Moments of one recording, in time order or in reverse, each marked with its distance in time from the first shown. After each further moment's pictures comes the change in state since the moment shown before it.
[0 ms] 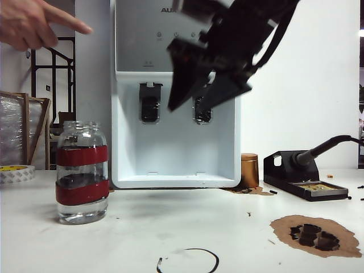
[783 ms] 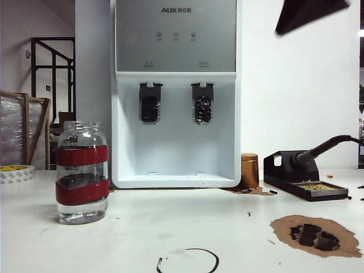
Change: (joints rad) left arm 0.000 0.000 0.000 0.000 0.000 0.000; right arm -0.156 -0.523 -0.152 -0.116 0.180 0.171
